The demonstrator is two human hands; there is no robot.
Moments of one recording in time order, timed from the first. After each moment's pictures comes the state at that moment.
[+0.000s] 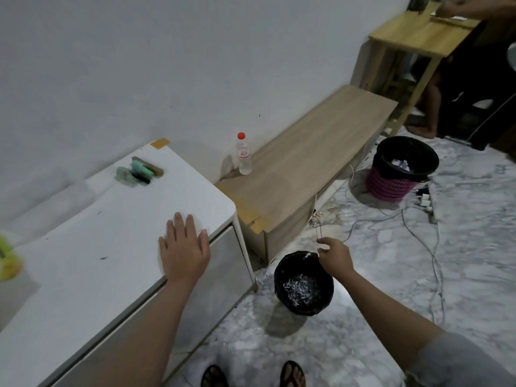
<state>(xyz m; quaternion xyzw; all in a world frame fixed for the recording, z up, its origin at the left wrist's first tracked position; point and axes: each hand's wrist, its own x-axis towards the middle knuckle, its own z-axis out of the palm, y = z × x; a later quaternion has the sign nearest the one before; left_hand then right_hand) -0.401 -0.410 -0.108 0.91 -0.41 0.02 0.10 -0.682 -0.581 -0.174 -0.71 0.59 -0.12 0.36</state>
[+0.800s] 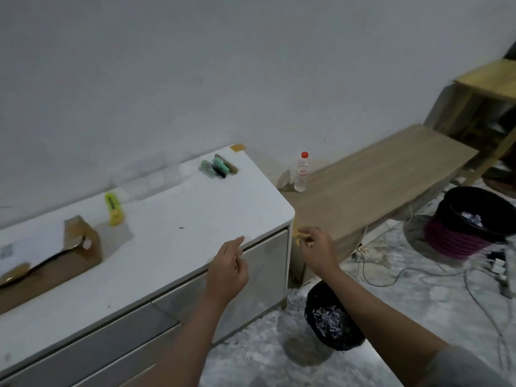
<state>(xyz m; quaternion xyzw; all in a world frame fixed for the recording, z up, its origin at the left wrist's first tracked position) -0.430 -0.323 -0.091 0.80 -0.44 0.00 0.41 -0.554 -0.516 -0.103 -0.80 0.39 -0.23 0.39</state>
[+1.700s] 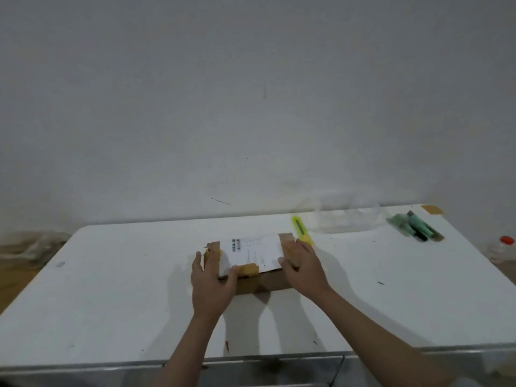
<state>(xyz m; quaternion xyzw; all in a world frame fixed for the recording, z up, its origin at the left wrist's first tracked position) -0.182 0.026 -0.055 0.90 -0.05 0.13 0.41 -0.222 -0.190 -0.046 -0.87 0.08 -0.17 0.46</state>
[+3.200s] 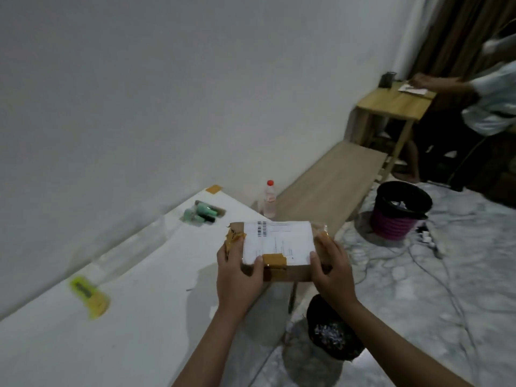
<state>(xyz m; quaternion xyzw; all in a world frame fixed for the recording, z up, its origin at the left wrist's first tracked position) -0.345 -0.336 -0.036 0.76 -0.43 -0.08 0.48 -0.527 -0.431 -0.051 -0.73 0.44 -0.45 0.25</state>
